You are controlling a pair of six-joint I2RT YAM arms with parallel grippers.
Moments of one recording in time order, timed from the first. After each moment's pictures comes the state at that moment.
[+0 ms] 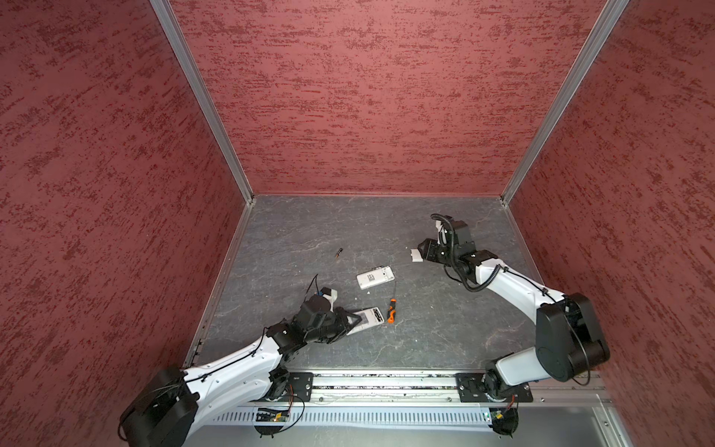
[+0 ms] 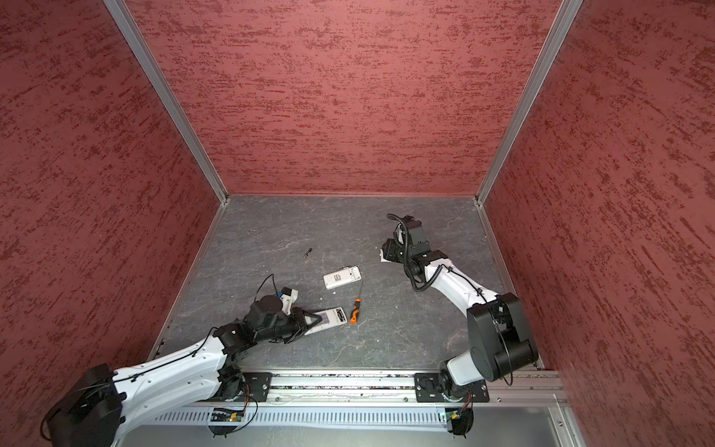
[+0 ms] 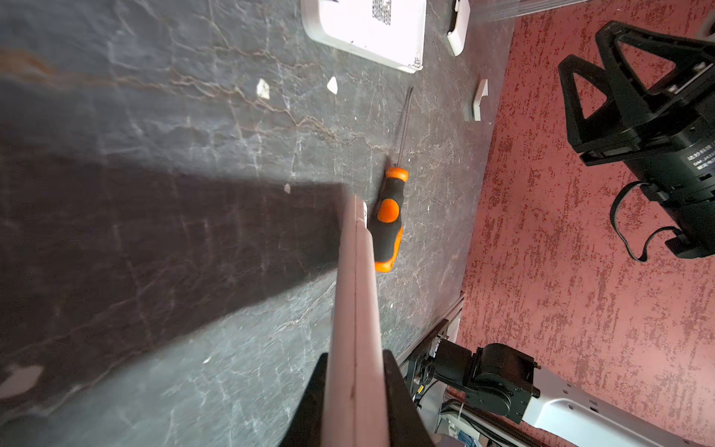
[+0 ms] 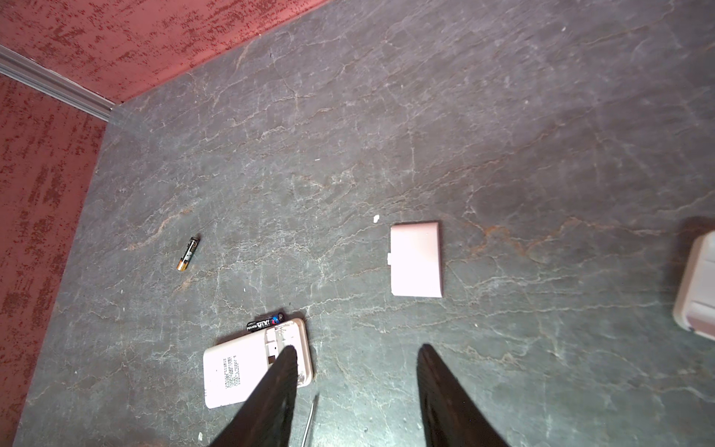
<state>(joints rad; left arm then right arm) -0.77 0.92 0.21 0.08 0.28 -1.28 0.34 1.48 0.93 -0.18 -0.12 0.52</state>
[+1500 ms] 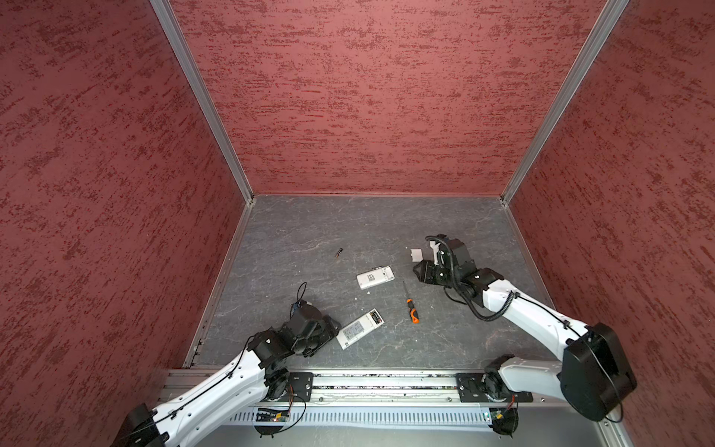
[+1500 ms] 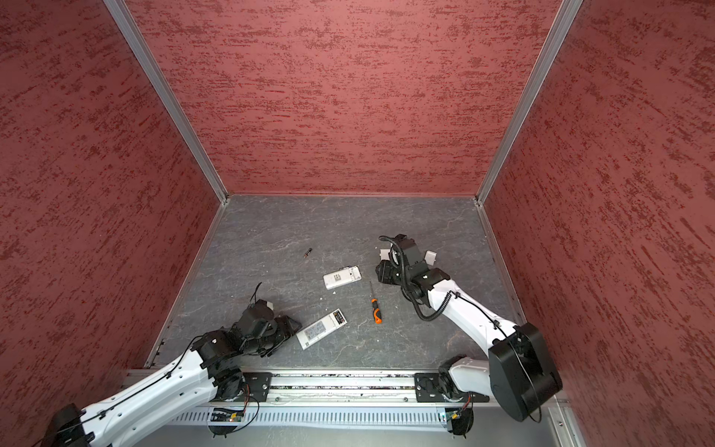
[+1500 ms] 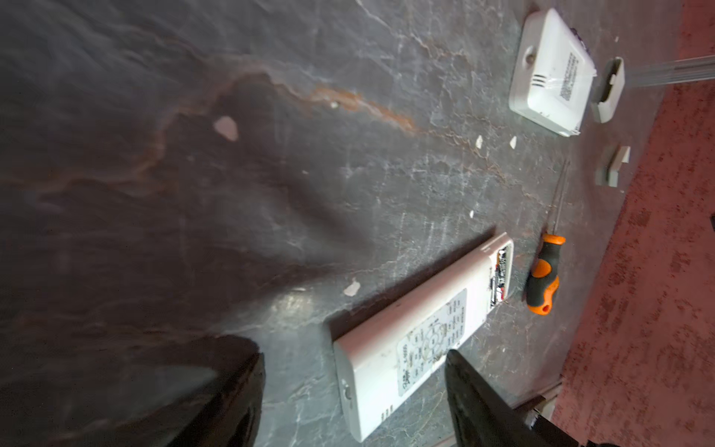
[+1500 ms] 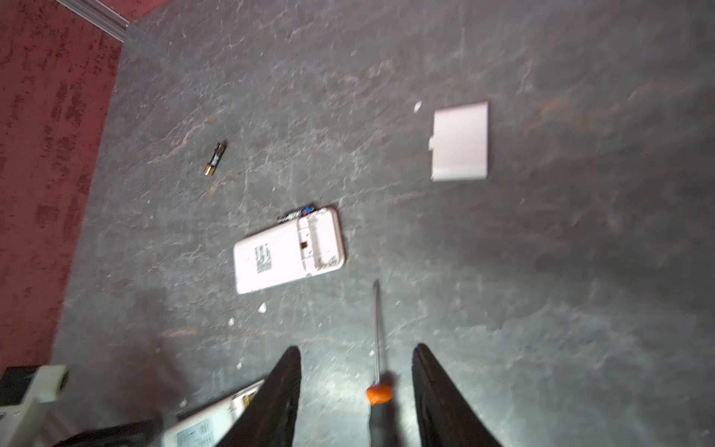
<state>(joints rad) -0.75 0.60 0.23 -0.56 0.04 -1.28 0.52 1.25 0.78 -0.33 -0.11 0.58</state>
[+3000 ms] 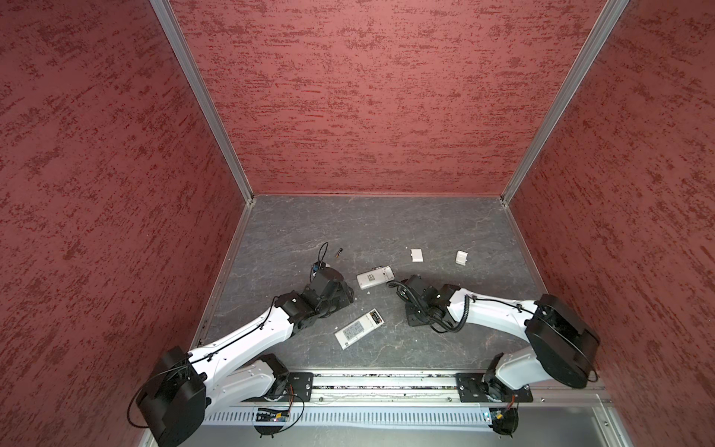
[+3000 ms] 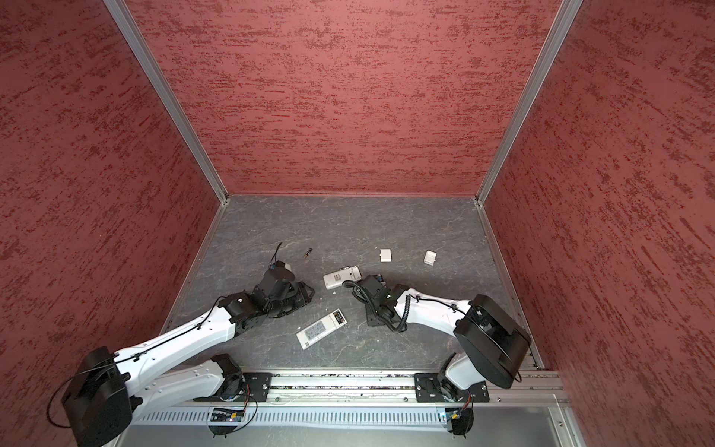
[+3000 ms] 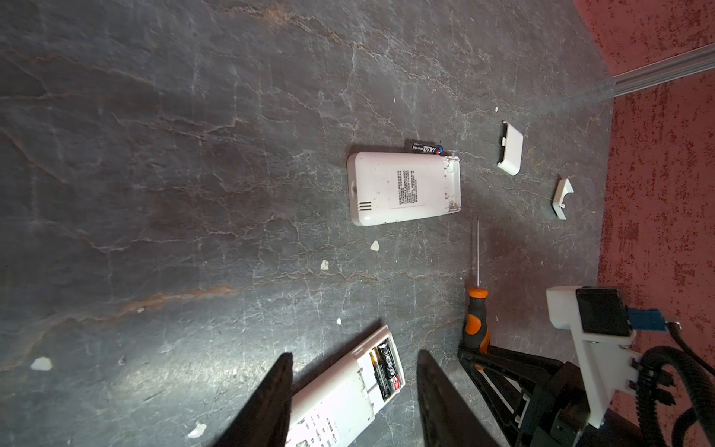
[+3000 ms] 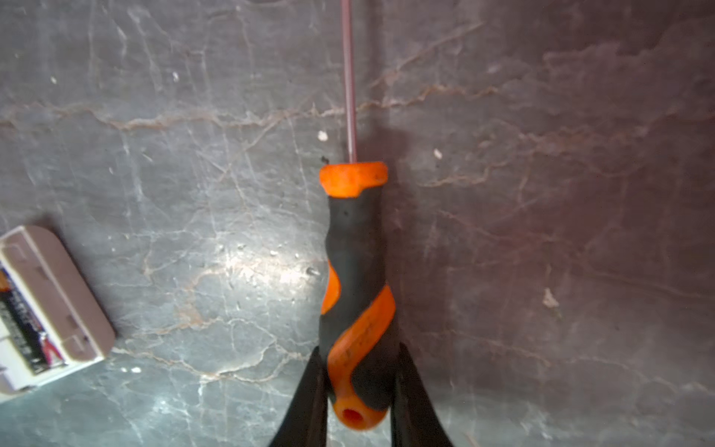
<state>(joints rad) -0.70 1.07 0.60 -0.38 -0.05 -1.06 0.83 1.49 0.74 -0.55 0.07 0.68</state>
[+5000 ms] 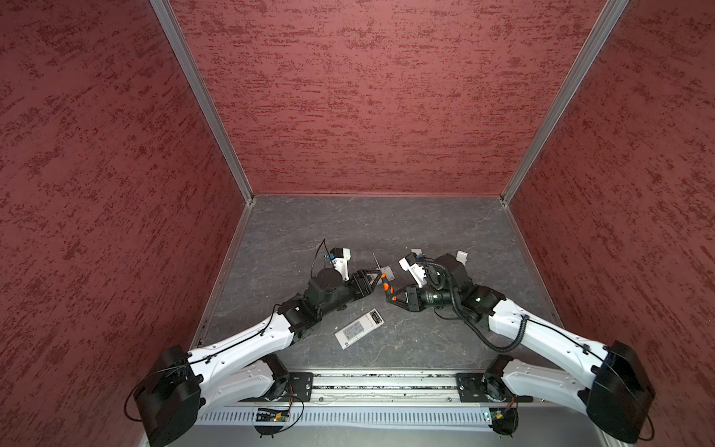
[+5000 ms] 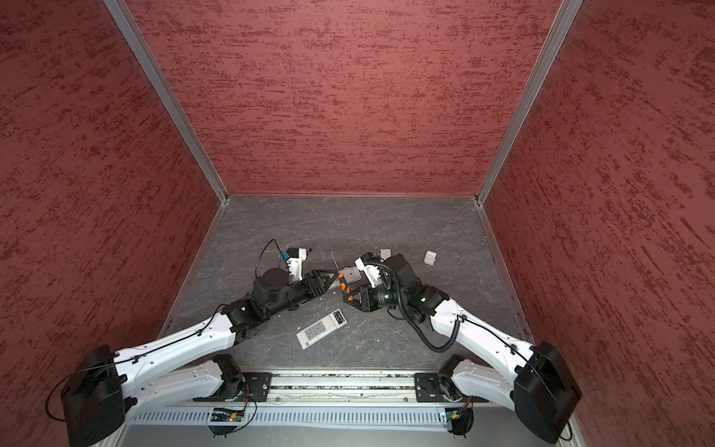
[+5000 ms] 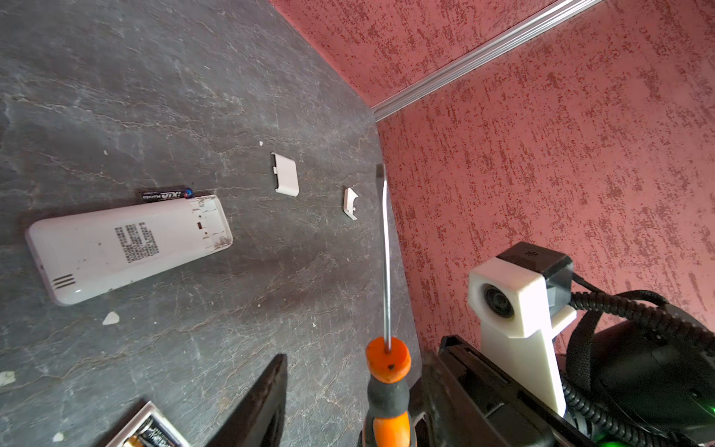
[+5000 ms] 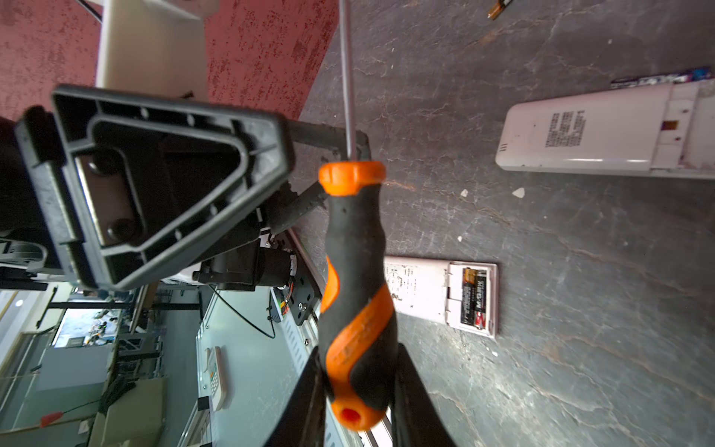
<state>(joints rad) -0.82 1.05 0.55 0.21 0.05 -1.07 0.70 1.12 0.69 -0.14 -0.63 0.63</state>
